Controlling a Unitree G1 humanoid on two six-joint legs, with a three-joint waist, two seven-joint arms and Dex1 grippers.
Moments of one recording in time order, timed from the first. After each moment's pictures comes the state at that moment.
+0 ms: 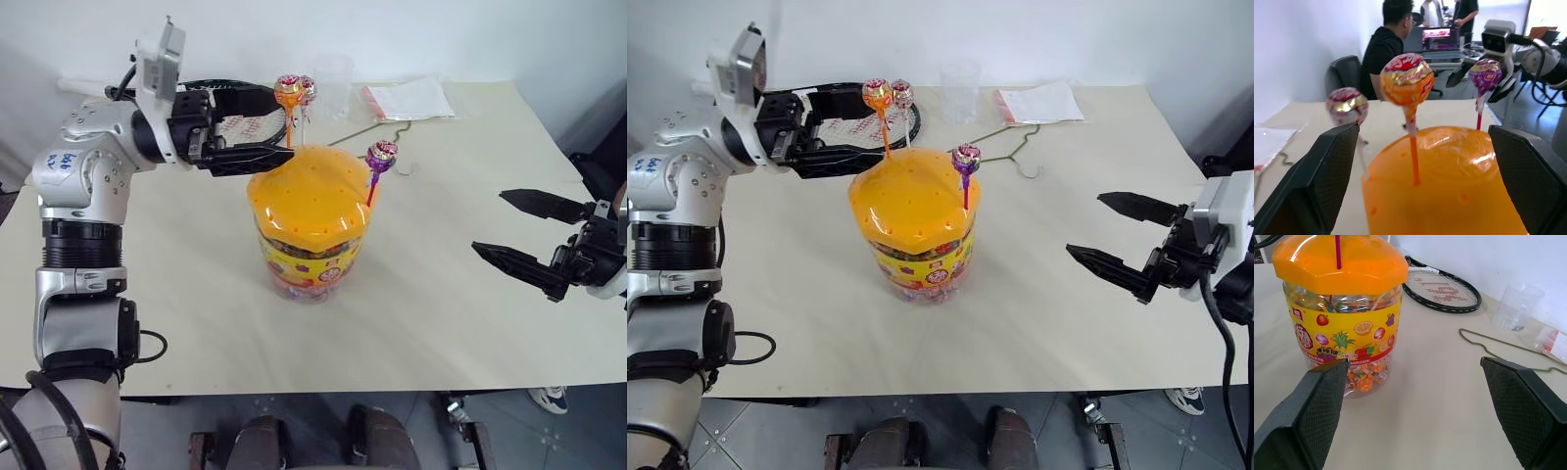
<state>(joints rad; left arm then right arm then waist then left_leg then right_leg) -1.13 0.63 0.05 0.36 -0.58 0.53 -1.31 -0.10 -0.90 -0.57 -0.43 0.82 0.53 0.98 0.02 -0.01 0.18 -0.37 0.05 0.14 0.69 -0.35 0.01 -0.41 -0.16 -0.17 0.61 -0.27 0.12</state>
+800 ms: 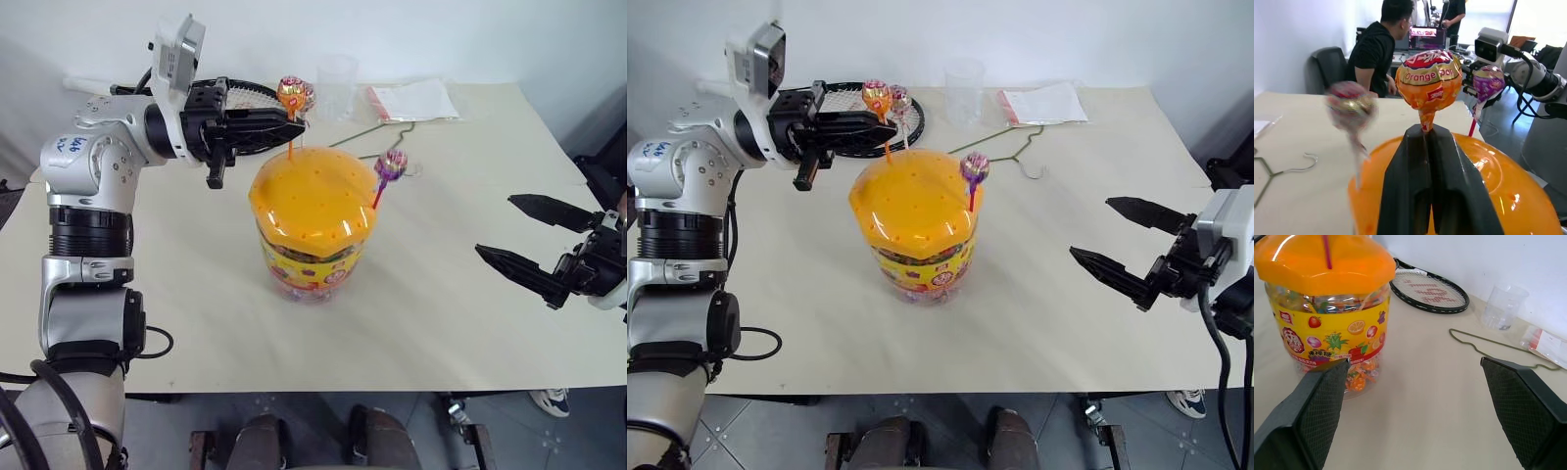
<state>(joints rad) -1.19 0.61 0.06 0.37 -0.57 0.62 -1.31 -0.03 -0.87 -0.61 -0.47 0.83 0.50 0.93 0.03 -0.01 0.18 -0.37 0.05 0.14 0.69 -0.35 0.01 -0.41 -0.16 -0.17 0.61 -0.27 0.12</state>
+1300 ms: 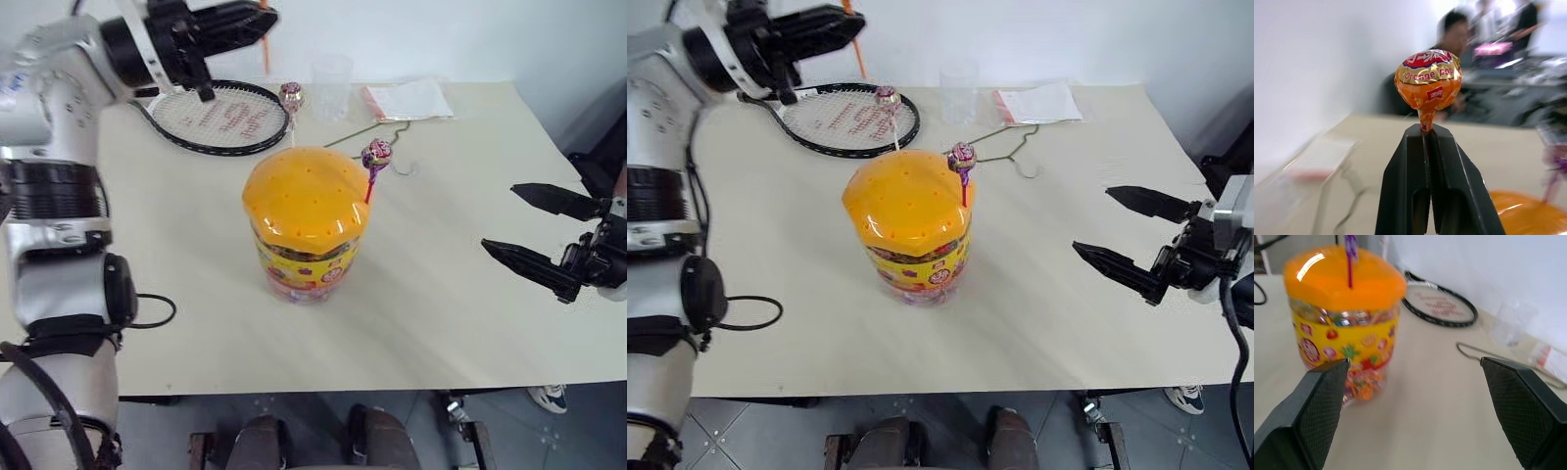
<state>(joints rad) -1.37 0.71 0.10 0.48 -0.45 0.69 -0.98 -0.12 -0.91 -0.61 -0.42 0.89 0.50 1.00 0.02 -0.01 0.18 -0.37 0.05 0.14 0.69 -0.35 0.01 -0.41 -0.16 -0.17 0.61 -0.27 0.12</state>
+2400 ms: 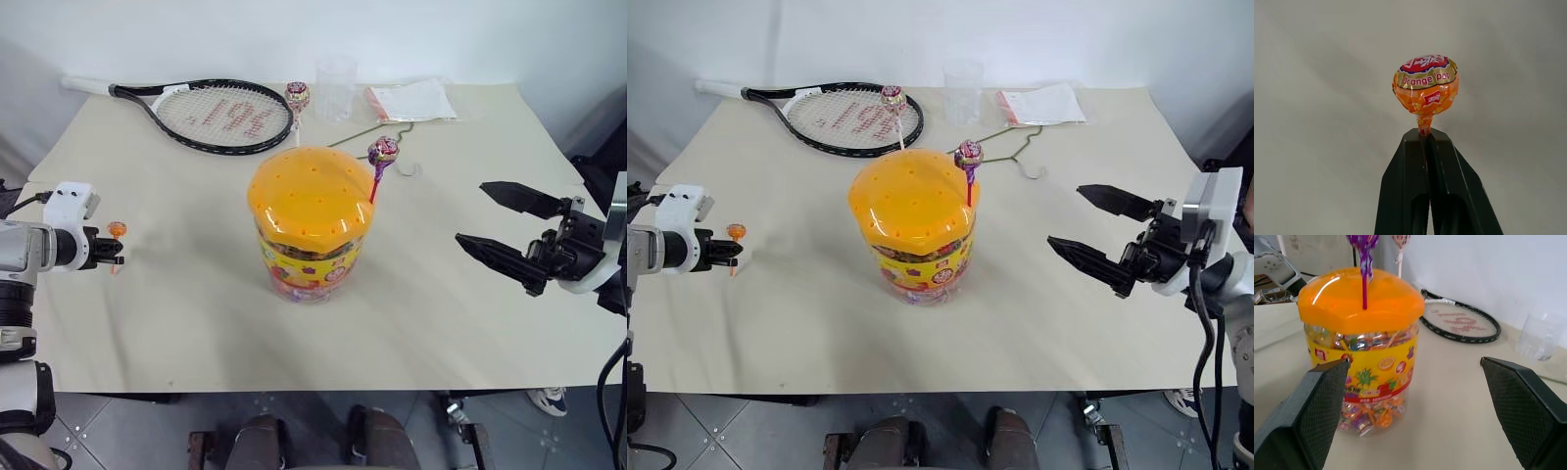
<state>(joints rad) -0.77 0.99 0.02 0.50 -0.20 1.11 -0.61 -0.17 -0.83 -0.48 -0.40 0.88 0.49 0.97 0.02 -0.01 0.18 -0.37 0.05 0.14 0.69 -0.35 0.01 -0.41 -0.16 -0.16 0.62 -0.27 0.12</state>
